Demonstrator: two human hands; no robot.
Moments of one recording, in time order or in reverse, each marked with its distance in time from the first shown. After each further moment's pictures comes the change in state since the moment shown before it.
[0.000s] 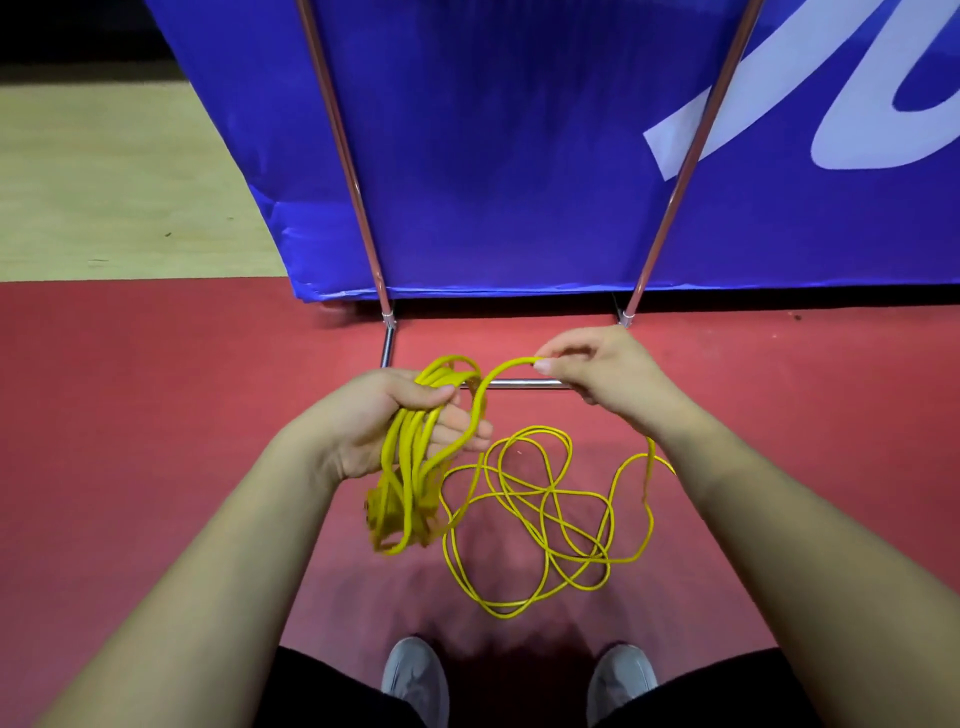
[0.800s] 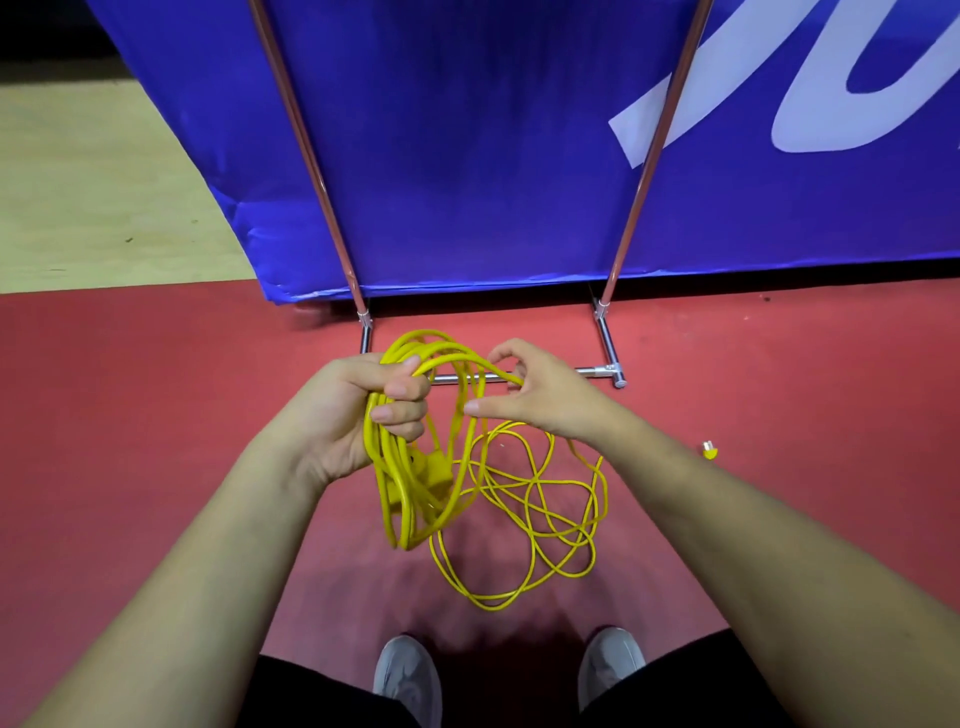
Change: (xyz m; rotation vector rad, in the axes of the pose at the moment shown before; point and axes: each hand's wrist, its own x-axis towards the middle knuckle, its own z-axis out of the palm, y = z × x) left_hand 0.010 -0.004 -0.006 -0.241 -0.265 0.168; right_hand 0.001 0.028 0.033 -0.210 -0.066 0.040
